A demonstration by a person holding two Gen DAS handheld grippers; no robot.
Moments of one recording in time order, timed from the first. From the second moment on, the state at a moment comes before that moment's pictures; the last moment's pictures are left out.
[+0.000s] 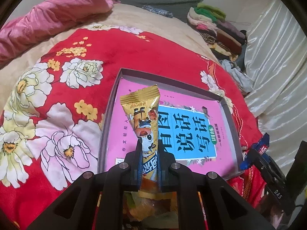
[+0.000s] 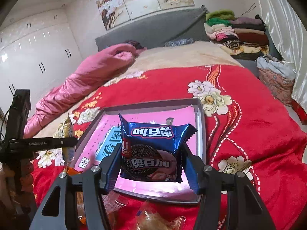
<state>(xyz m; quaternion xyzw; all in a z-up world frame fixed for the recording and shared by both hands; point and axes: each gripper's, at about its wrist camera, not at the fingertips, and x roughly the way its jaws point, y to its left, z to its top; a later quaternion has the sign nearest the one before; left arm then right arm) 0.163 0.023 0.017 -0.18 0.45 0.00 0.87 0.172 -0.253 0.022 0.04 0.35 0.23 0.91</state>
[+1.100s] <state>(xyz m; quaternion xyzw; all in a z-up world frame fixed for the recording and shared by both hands) 0.188 0.020 -0.019 -0.14 0.48 0.06 0.86 0.186 -0.256 -0.018 0.03 0.42 0.23 0.88</state>
